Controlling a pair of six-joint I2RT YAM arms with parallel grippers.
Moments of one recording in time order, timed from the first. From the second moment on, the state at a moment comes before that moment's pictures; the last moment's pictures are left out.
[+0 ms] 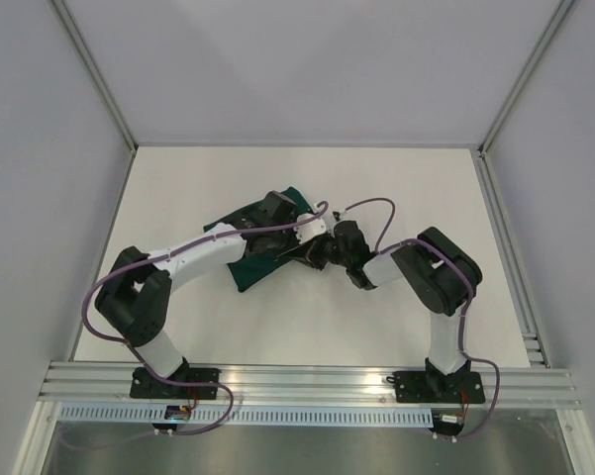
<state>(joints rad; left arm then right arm) -0.70 1.66 1.16 -0.40 0.05 0.56 0.61 1.96 0.79 0.77 -0.35 1.31</state>
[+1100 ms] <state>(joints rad) -0.69 1.62 1.19 -0.47 0.10 0.57 0.61 2.03 0.89 0.86 -0.39 1.37</state>
